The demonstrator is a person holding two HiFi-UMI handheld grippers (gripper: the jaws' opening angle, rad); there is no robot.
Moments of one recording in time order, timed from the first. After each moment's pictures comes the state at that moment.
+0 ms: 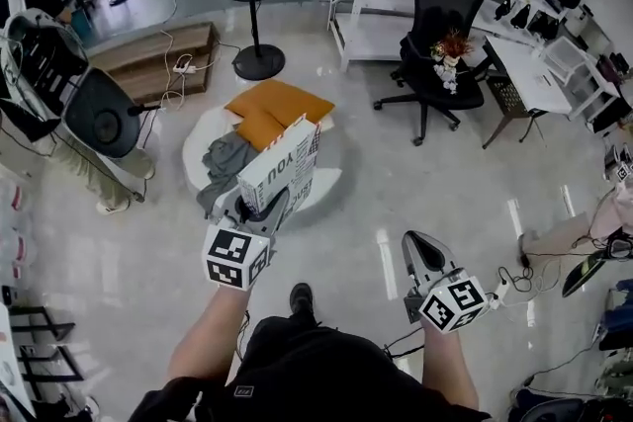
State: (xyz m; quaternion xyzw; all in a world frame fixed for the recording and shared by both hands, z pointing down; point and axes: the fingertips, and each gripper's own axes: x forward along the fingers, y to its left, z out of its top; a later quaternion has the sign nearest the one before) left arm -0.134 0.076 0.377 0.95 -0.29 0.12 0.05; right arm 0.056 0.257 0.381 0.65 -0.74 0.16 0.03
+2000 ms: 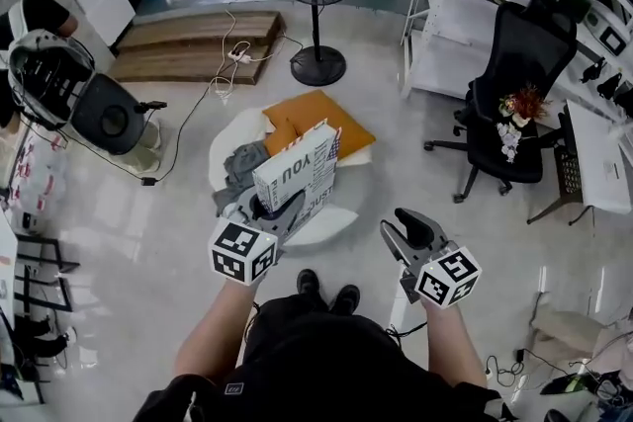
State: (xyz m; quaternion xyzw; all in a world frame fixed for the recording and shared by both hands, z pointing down) left arm 0.053 -0.103 0.393 0.91 -0.39 0.14 0.10; right arm 0.228 -0.035 0.411 0.43 -0.88 0.19 0.04
